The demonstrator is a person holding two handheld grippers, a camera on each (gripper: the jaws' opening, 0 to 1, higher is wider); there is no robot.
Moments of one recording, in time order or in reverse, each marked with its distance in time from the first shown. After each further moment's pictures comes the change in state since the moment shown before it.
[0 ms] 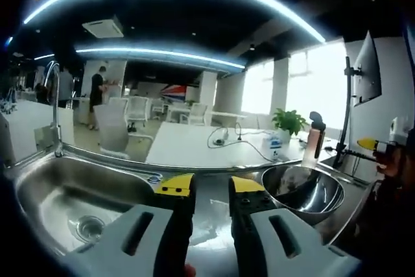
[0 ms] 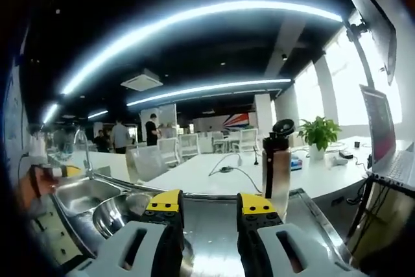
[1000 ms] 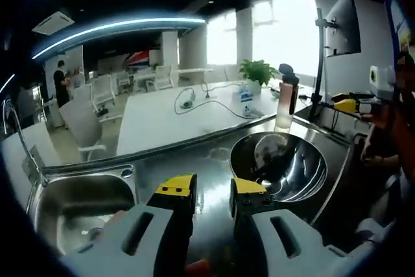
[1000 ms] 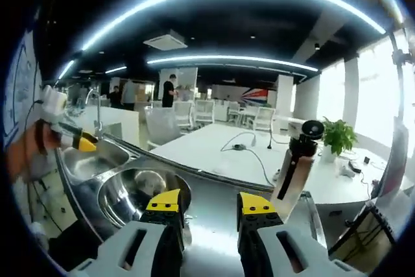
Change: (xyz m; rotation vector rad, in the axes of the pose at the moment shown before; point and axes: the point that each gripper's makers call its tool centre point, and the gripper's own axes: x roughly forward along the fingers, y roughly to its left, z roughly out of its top) left arm 0.032 -0.062 -0.007 0.193 0.322 -0.214; right arm 0.026 0.043 0.004 -0.133 0.257 0.166
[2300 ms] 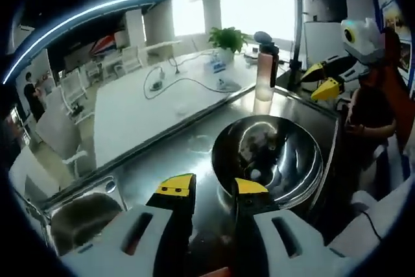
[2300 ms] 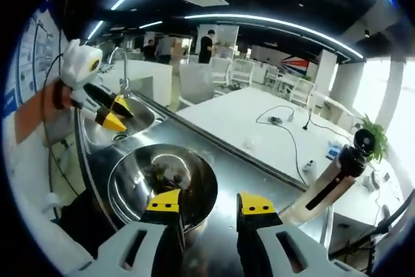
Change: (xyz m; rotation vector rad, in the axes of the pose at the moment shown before) left arm 0.048 -0.026 0.006 0.217 0.256 -0.177; right arm 0.062 0.032 -0.005 -0.203 0.318 0.162
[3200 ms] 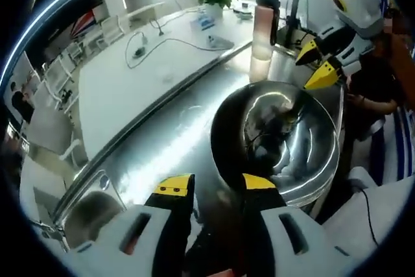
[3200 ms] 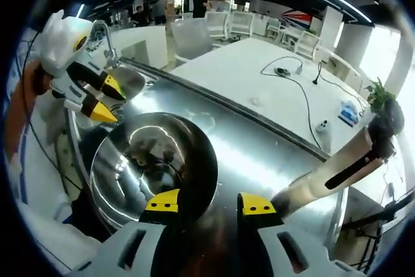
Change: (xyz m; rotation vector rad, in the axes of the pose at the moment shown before) left arm 0.046 -0.007 -0.020 0.010 0.294 -0.087; right arm 0.051 0.001 -0.039 0.083 0.328 0.047
